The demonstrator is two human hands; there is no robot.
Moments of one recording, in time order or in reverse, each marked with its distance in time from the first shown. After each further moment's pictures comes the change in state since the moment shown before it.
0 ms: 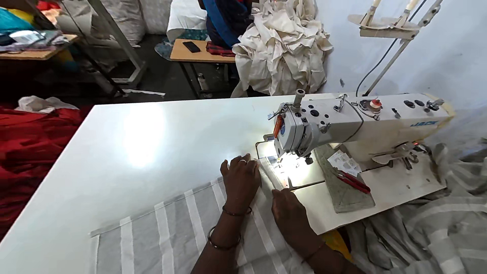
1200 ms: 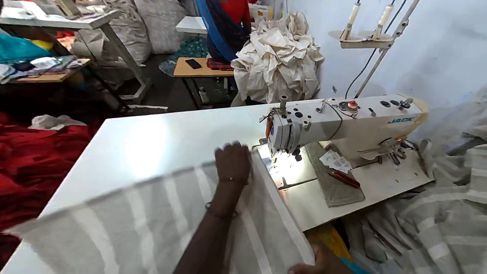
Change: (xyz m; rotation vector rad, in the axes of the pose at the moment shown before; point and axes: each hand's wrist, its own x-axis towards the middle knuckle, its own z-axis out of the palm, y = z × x) left_hand 0.036 0.032 -0.086 0.076 -0.171 -0.040; right_hand -0.064 -0.003 -0.150 1.033 -0.786 0.740
